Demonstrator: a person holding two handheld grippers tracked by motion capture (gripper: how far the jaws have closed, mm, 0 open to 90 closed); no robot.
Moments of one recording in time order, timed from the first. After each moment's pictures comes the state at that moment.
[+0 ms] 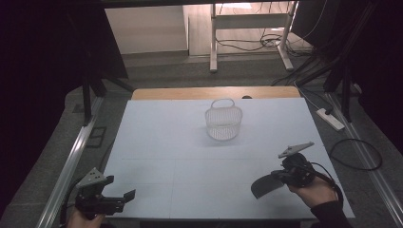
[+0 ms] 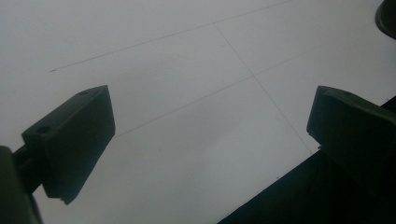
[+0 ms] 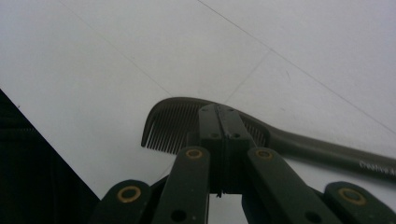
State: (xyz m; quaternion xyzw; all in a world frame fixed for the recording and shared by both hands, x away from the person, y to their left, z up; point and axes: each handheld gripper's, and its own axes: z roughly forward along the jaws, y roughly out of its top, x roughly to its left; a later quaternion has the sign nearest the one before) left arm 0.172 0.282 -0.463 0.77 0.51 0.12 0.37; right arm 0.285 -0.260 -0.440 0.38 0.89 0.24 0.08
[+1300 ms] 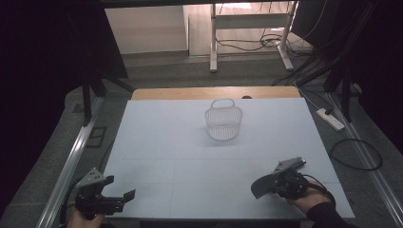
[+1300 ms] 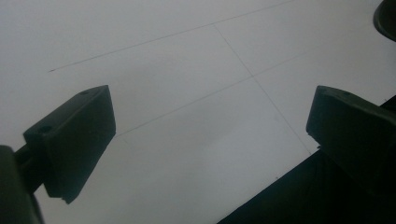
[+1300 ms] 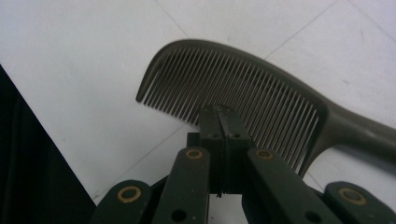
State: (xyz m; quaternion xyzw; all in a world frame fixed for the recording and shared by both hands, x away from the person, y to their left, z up) left arm 0.172 0.283 -0.463 0.77 0.51 0.12 0.38; right arm 0.275 -0.264 -0.491 0.31 0.93 0.21 0.06
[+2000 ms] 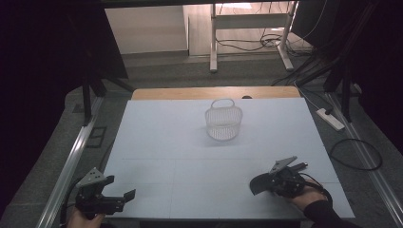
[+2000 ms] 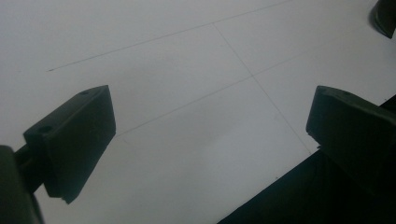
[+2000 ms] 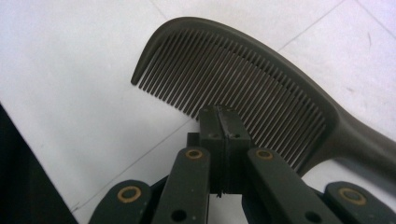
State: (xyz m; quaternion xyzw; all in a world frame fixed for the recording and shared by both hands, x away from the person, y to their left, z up) left arm 0.173 0.283 -0.464 0.77 0.51 0.11 0.37; right arm 0.283 -0.258 -0.499 0.30 0.93 0.20 0.06
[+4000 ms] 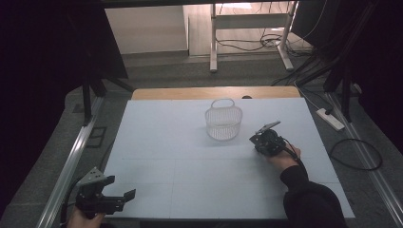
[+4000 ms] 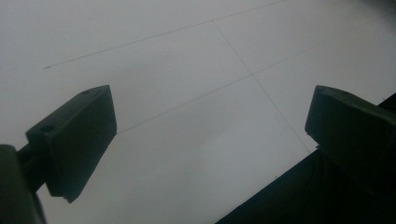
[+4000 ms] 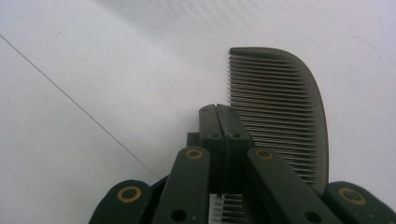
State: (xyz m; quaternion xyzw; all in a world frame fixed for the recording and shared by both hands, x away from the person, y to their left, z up) left arm 0.175 0.283 -0.464 0.77 0.51 0.11 0.37; right arm 0.402 -0.226 -0.505 0.38 0.89 0.22 0.15
